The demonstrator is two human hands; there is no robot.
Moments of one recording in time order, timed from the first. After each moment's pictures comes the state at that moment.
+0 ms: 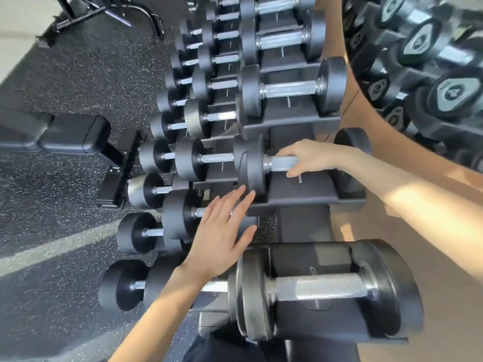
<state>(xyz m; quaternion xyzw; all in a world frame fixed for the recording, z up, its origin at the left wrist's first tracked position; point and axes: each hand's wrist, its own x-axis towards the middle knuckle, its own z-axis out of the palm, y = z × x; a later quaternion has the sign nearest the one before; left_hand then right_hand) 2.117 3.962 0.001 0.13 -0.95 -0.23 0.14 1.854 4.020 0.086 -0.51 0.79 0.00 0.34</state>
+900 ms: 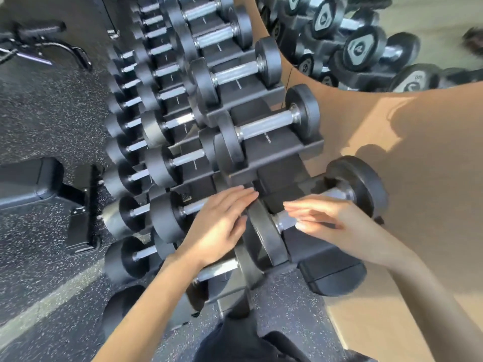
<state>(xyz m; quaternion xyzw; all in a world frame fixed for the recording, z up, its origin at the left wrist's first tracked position) 2.169 3.962 0.017 -0.10 -0.95 -0.25 0.14 2.090 4.193 0.104 -0.36 0.81 -0.39 0.26</state>
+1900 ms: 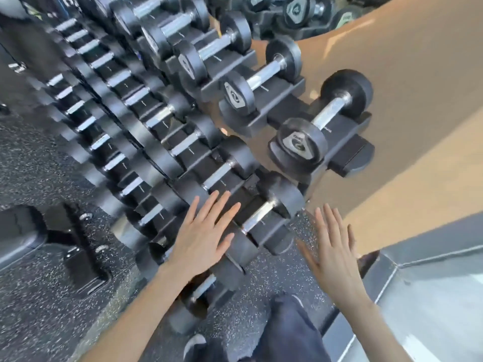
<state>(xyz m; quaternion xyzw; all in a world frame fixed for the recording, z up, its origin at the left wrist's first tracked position) 2.344 3.806 -0.020 -0.25 -0.97 0.01 0.03 2.398 4.077 -0.021 -0.01 0.99 -0.10 -0.06</state>
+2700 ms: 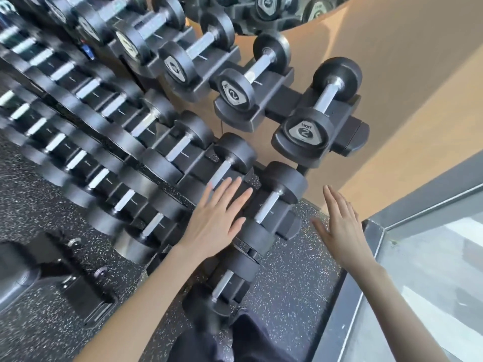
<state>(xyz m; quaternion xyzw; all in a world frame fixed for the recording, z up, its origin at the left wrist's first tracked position) 2.307 3.744 -0.004 -0.37 -0.93 -0.02 0.05 2.397 4.009 0.008 0.08 0.98 -0.16 -0.06</state>
